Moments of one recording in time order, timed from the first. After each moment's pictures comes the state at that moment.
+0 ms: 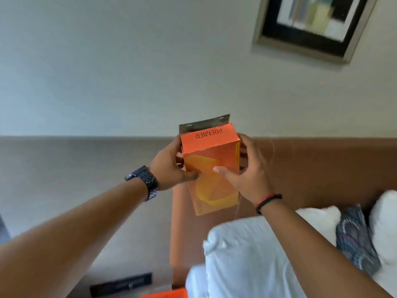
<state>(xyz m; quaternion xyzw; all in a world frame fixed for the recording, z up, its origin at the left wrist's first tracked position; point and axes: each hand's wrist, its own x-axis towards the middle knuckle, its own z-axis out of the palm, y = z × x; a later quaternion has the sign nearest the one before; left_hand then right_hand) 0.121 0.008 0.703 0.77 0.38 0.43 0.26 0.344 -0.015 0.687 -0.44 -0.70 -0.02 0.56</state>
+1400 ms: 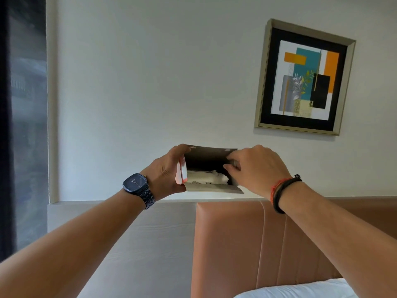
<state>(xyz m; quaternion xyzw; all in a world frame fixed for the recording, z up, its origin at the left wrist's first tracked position) 0.054 -0.052 0.843 0.82 0.29 0.46 -0.19 0.287 -0.119 0.888 -0.50 -0.76 -0.30 0.29</state>
